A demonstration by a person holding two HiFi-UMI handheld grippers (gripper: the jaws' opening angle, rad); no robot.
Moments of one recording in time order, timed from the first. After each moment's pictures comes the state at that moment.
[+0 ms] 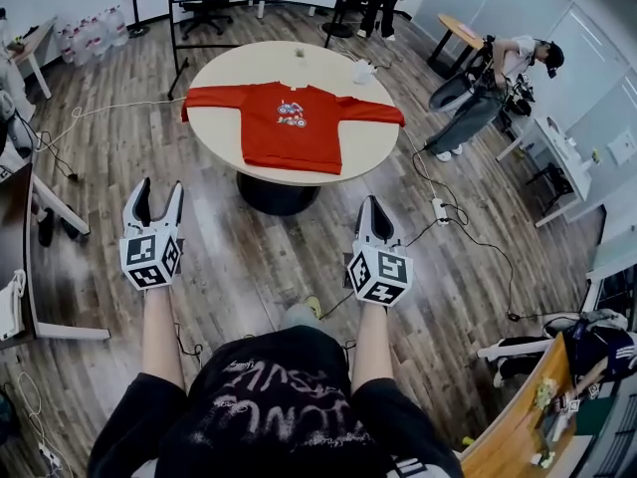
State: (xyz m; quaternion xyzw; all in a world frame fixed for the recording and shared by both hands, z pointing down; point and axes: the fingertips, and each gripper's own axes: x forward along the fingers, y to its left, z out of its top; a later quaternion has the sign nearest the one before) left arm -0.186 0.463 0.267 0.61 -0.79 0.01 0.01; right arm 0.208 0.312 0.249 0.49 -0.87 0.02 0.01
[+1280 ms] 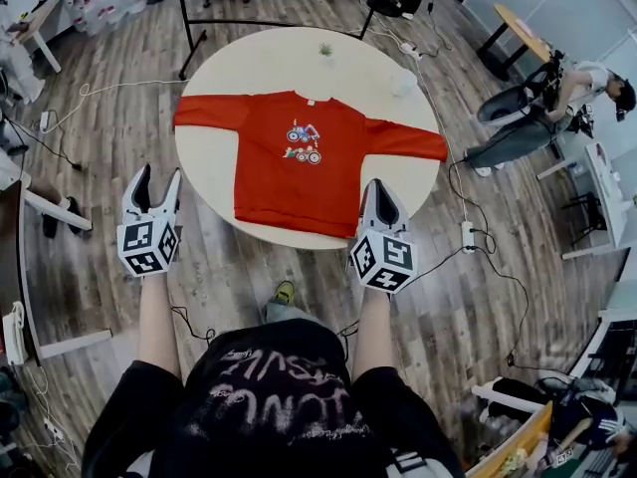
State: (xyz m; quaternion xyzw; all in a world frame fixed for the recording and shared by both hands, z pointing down) left arm -0.292 0.194 0.321 0.57 -0.82 0.06 0.06; right arm 0.084 -0.002 0.308 0.45 -0.89 0.08 0.03
